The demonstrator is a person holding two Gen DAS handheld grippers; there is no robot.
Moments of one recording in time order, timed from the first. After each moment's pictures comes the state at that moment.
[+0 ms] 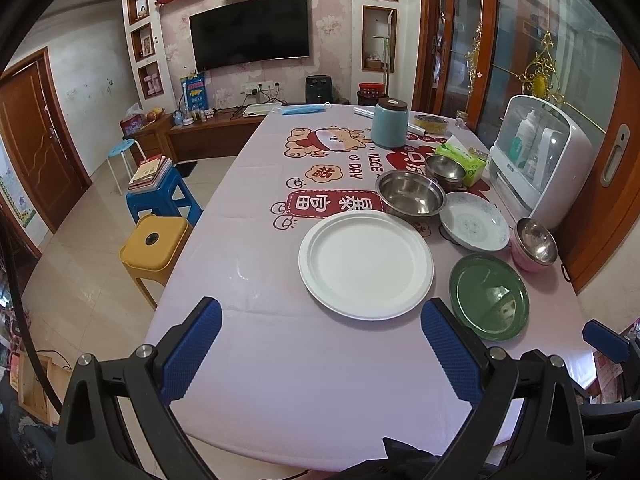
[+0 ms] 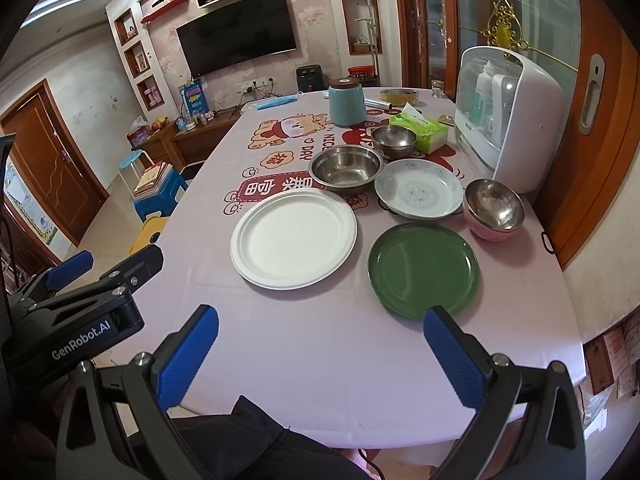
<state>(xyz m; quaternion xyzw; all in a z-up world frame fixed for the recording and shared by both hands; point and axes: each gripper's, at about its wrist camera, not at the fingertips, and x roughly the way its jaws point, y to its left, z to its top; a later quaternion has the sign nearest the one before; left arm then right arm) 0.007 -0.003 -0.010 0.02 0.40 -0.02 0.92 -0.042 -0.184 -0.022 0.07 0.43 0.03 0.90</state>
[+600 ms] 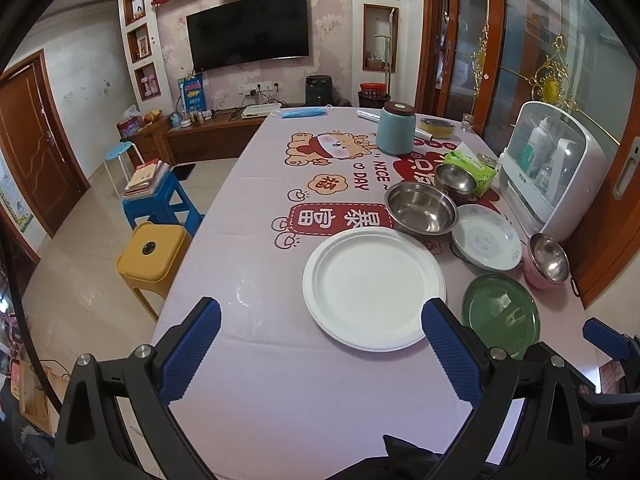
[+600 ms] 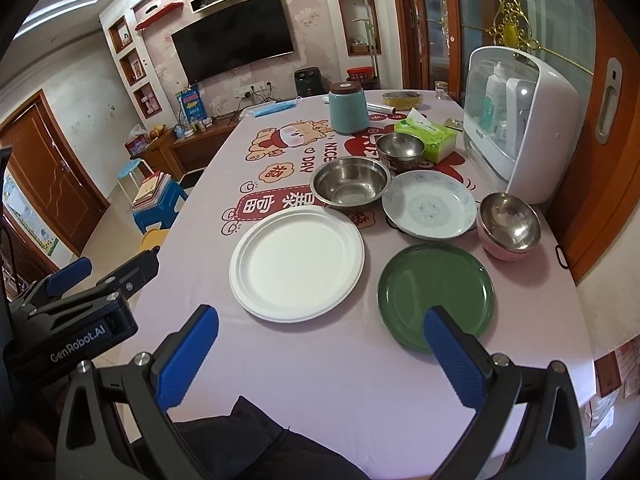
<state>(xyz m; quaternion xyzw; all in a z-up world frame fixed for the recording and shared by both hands) 0.070 0.009 -0.010 0.01 0.40 -0.03 0.91 0.018 -0.180 -0.020 0.08 0.43 0.02 0.90</state>
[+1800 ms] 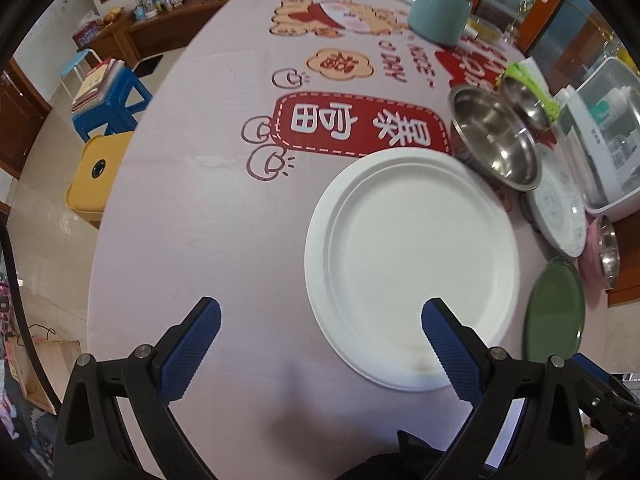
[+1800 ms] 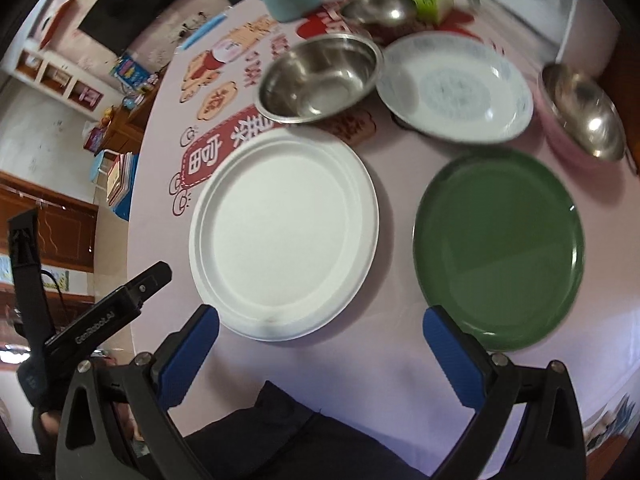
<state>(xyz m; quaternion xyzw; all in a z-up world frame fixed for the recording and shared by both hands) 0.252 0.033 -0.164 -0.01 0.61 -0.05 0.79 0.147 -0.199 -0.136 0.24 0.61 -0.01 0.76</state>
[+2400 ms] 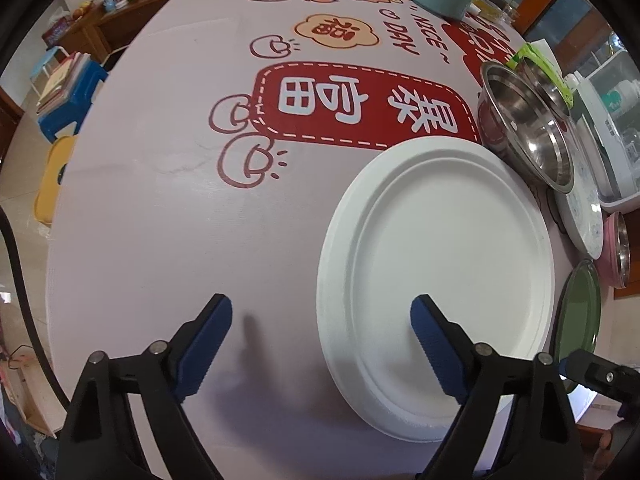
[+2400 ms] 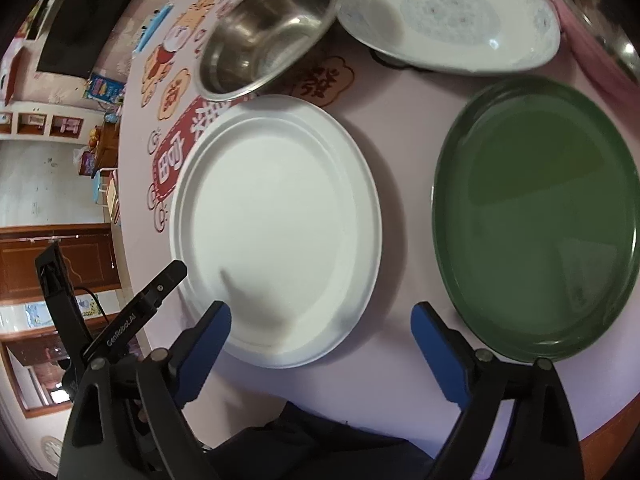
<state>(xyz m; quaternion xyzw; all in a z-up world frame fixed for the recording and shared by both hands) 0.301 0.044 -0.228 -0.01 0.63 -0.10 0.77 0.177 -0.217 -0.192 0.33 0.65 -0.02 0.68</state>
